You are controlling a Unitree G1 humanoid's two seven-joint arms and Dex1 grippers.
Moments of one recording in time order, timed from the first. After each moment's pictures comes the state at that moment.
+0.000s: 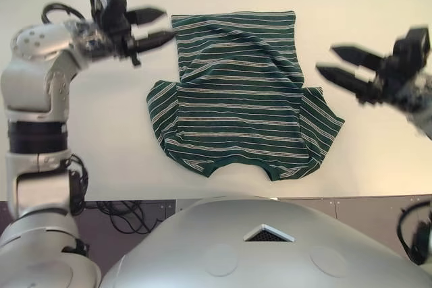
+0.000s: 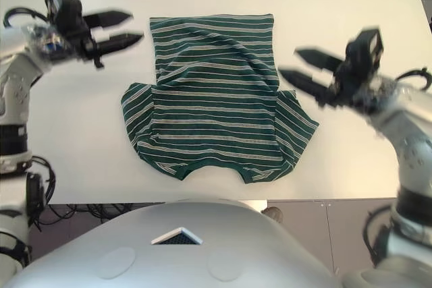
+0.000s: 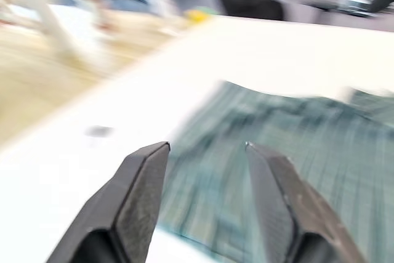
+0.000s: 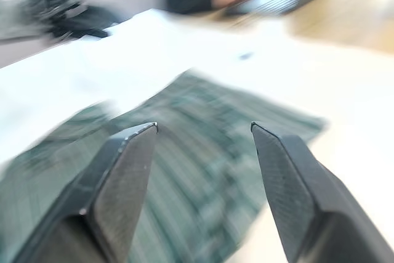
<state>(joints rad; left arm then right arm) -0.48 0.60 -0.04 0.21 -0.29 0.33 -0.81 -0.14 -0.66 -0.17 -0.23 0.68 0.66 0.63</state>
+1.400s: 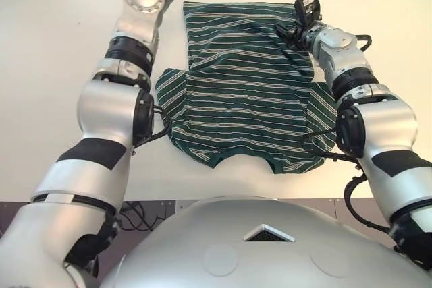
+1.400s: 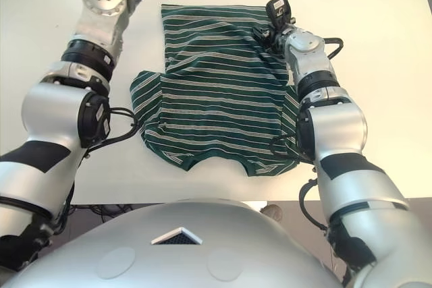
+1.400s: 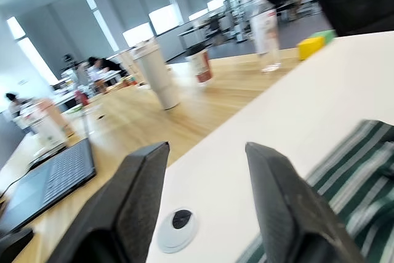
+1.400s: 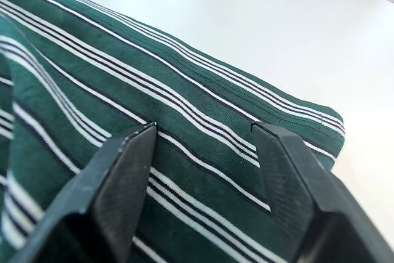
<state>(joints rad) -0.90 0.25 -0.07 1.06 0.06 -0.37 -0.62 -0.86 -0.25 0.02 1.31 -0.04 -0.07 0.41</state>
